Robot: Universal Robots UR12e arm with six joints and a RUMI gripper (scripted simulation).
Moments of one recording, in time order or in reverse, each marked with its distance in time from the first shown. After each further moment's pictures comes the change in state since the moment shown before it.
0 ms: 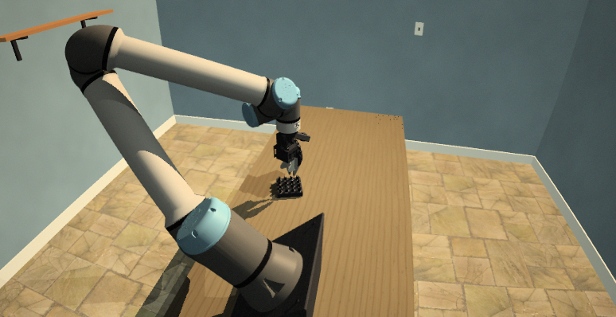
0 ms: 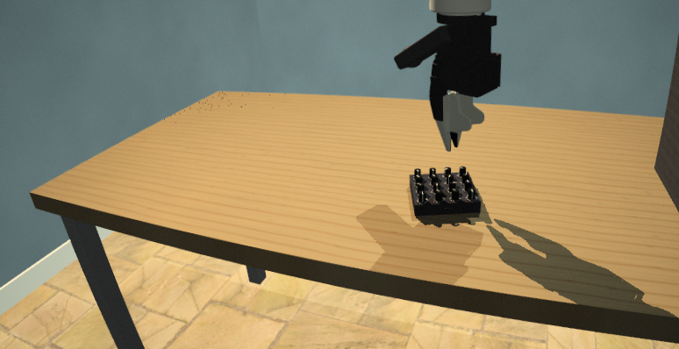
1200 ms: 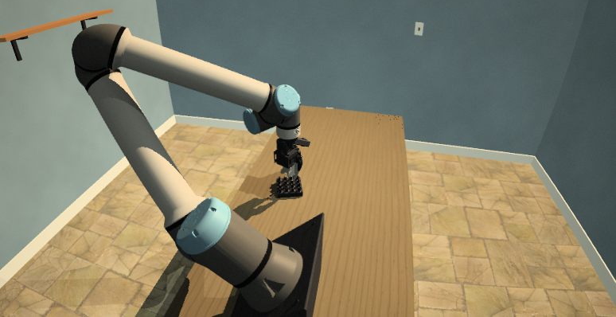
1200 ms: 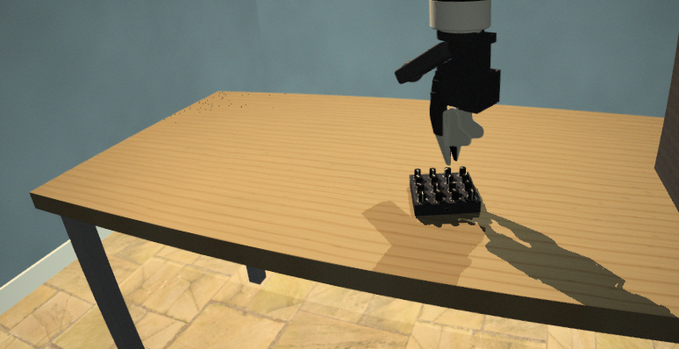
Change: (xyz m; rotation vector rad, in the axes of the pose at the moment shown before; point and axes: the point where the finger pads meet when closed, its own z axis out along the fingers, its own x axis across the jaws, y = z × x) arm 0.000 0.000 0.025 0.000 0.000 0.000
